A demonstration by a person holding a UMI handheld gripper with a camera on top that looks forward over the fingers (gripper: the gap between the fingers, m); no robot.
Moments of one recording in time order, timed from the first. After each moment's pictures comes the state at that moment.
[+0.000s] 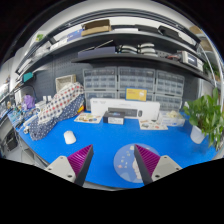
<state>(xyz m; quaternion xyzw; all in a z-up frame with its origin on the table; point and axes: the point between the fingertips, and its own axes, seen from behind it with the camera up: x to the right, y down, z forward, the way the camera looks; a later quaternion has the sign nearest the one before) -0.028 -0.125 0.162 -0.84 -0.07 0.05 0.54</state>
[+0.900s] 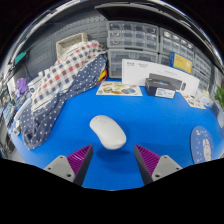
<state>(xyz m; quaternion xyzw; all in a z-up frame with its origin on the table) -0.284 -0.022 -0.007 -0.91 -0.06 0.03 0.40</state>
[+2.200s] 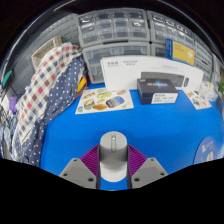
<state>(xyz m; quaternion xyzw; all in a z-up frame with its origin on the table) -0.251 0.092 -0.008 -0.93 0.01 0.06 0.36</state>
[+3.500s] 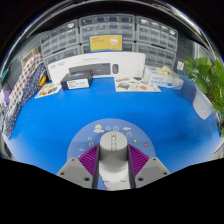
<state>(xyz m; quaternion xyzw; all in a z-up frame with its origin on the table) 0.078 -0.032 -0.008 -0.94 0.02 0.00 0.35</state>
